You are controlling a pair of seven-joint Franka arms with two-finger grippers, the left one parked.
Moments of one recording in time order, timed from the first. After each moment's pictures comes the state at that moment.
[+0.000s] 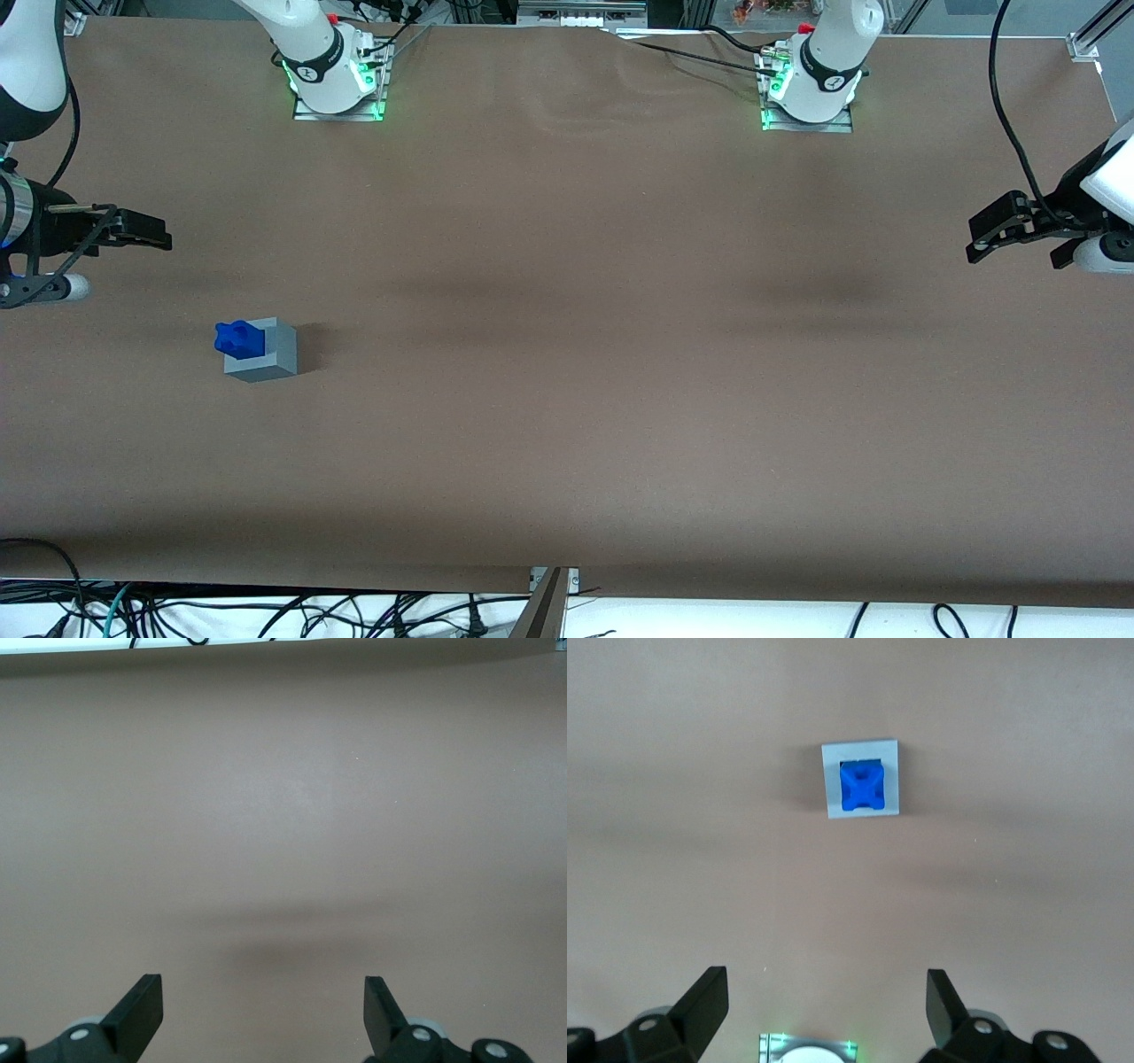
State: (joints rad) arm 0.15 0.21 -0.20 -1.46 0.02 1.47 -0.15
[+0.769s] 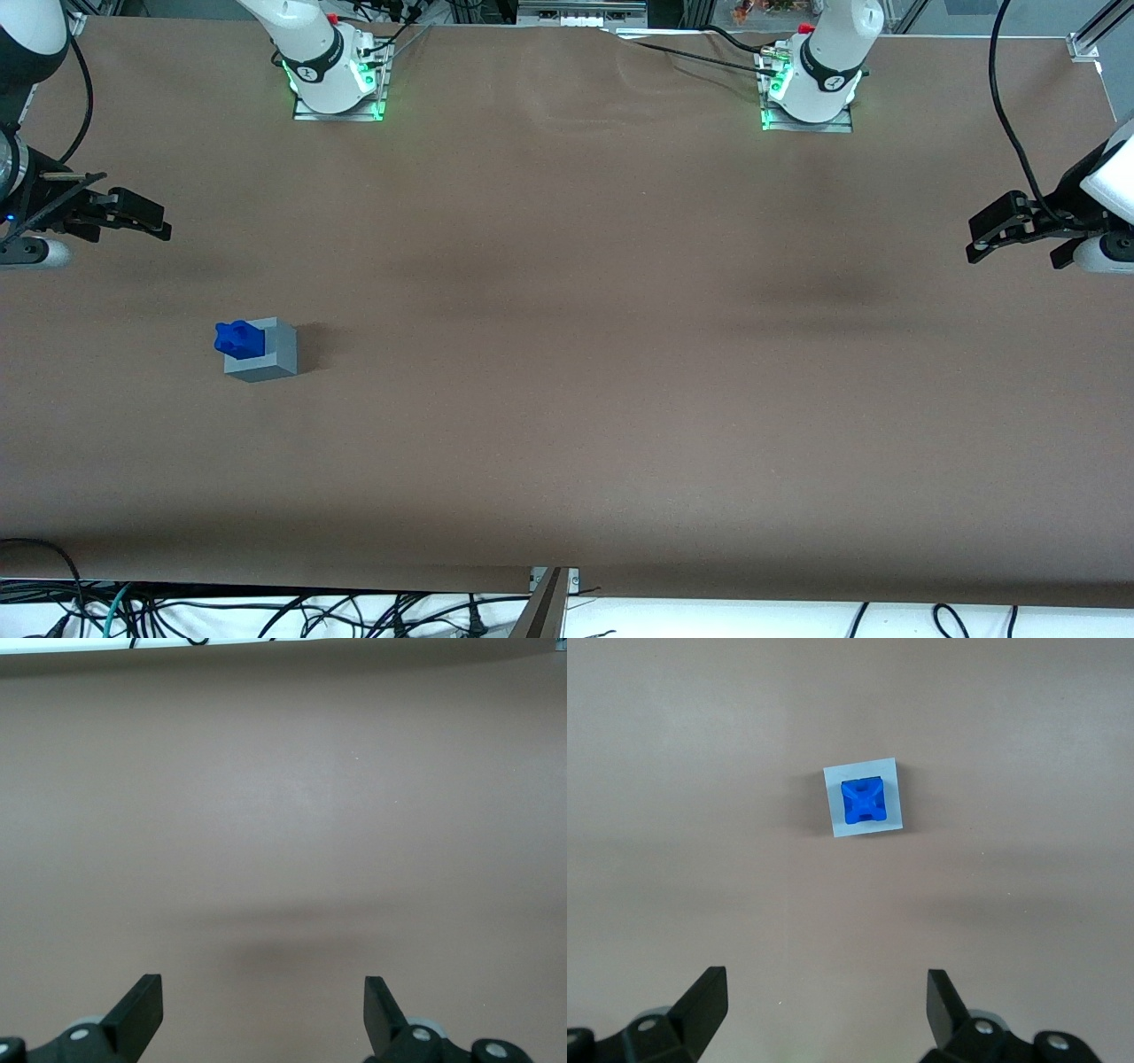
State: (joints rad) arm -0.01 0.04 -0.04 -1.67 0.02 1.62 -0.07
